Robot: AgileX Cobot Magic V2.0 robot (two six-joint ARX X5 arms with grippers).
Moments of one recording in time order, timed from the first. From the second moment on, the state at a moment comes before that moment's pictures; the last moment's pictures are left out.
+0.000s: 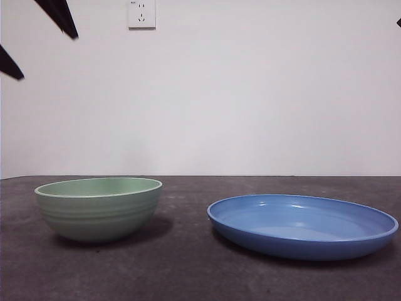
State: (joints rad) left arm -0.19 1.19 1.17 -0.91 0.42 0.00; right arm 0.08 0.86 1.01 -0.77 -0.60 0.16
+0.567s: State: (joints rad) left arm -0.19 1.59 1.17 -0.89 0.41 0.00; right arm 0.08 0.86 1.01 -0.77 -0.60 0.16
